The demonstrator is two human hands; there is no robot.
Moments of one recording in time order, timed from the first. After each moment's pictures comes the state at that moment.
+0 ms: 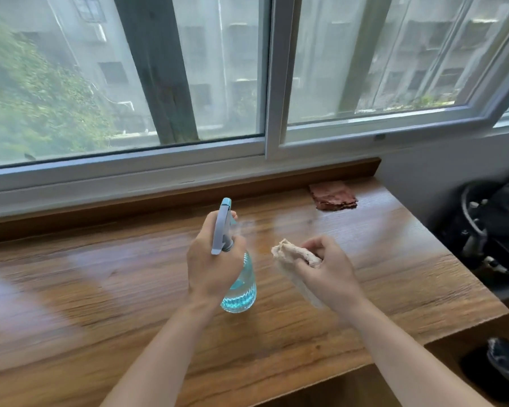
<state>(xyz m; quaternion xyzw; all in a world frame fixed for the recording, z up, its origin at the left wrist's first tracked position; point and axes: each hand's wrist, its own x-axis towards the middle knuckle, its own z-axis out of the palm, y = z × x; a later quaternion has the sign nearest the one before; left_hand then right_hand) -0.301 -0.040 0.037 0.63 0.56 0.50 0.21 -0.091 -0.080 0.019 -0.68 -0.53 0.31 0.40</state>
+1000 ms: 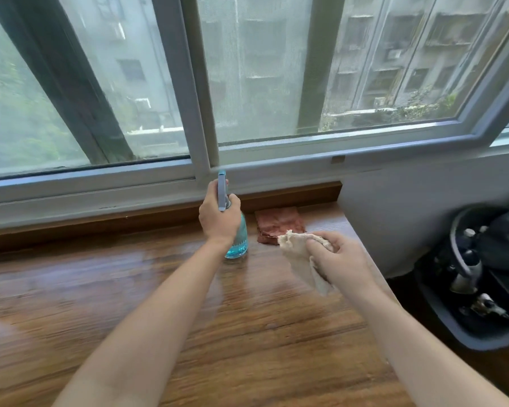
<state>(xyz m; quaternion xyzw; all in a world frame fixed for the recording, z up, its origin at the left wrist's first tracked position) -0.066 0.166 0.005 0.50 0.63 0.56 0.21 0.142 0.037 0.036 -0.64 -0.46 0.40 0.46</state>
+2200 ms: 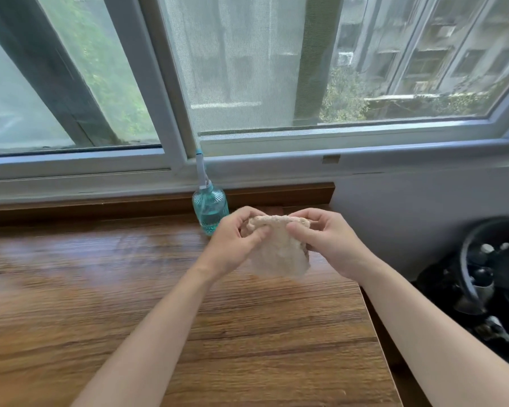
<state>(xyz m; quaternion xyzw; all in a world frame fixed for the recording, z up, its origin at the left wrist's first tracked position) 0.006 0.120 0.013 0.61 0.50 0.42 0.45 0.225 0.120 0.042 -0.49 -0.55 0.57 0.37</state>
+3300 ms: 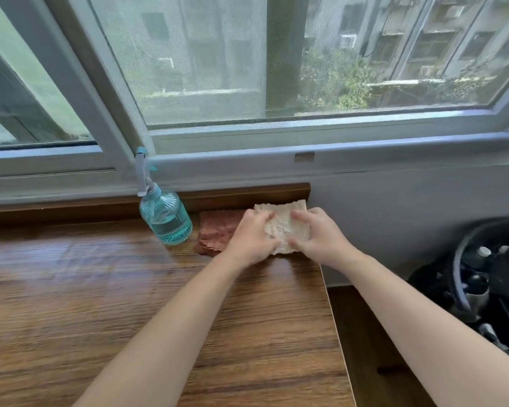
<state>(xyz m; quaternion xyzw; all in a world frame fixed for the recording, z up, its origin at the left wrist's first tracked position) 0.120 0.207 -0.043 0.66 0.64 0.16 0.35 0.308 0.210 -0.045 -0.60 -0.72 0.32 0.16</state>
